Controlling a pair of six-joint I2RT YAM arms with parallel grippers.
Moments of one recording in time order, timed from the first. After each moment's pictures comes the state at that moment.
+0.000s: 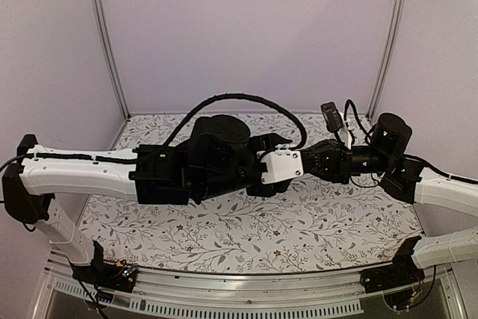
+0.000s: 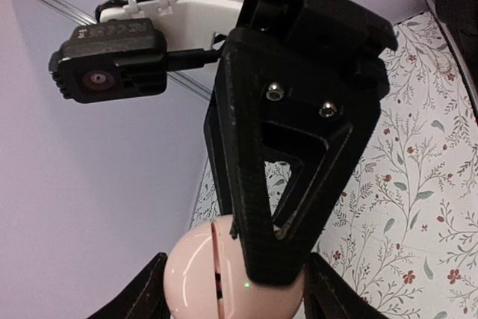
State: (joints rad) left arm -1.35 1.60 1.38 -0.08 -0.40 0.73; right arm 0.70 1.07 0.67 0.45 -0.87 0.52
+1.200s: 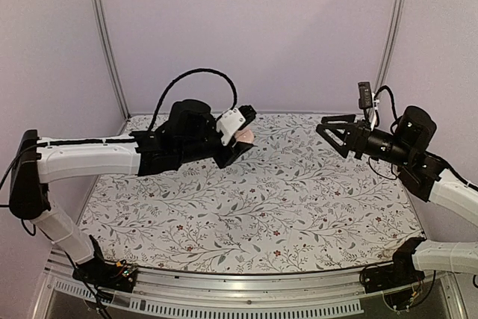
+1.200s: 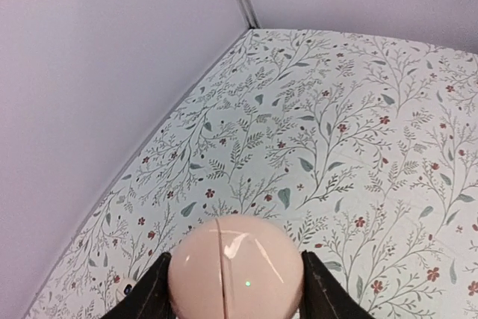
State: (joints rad) left arm -1.00 1.56 1.16 0.04 -0.15 0.36; right arm 0.53 0.93 0.68 0.34 -0.61 0.49
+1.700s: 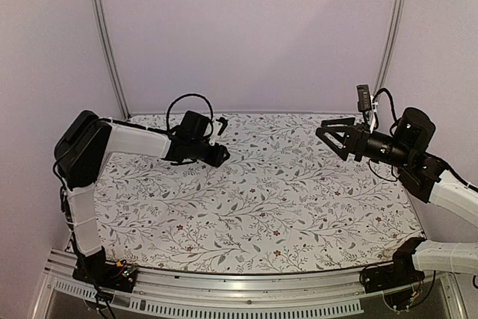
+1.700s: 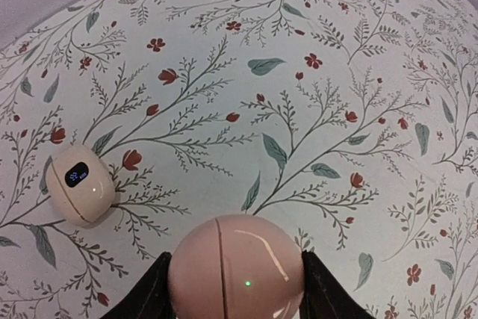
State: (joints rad) left arm -0.62 1.96 1.23 0.04 0.02 -0.05; right arm 0.51 0.92 0.67 0.31 -0.60 0.49
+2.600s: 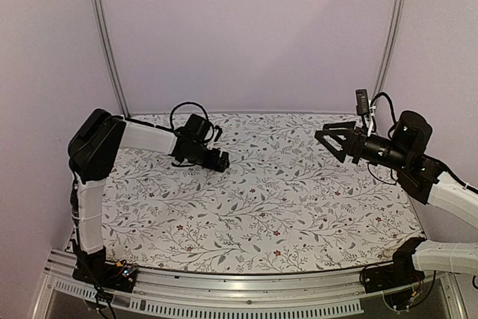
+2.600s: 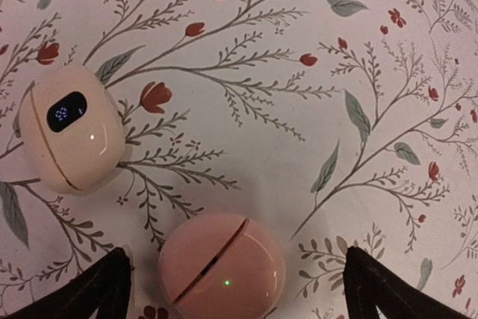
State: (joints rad) left arm -0.57 2.13 1.36 -0.12 0.02 -0.17; right arm 0.50 0.92 0.64 0.29 -0.56 0.46
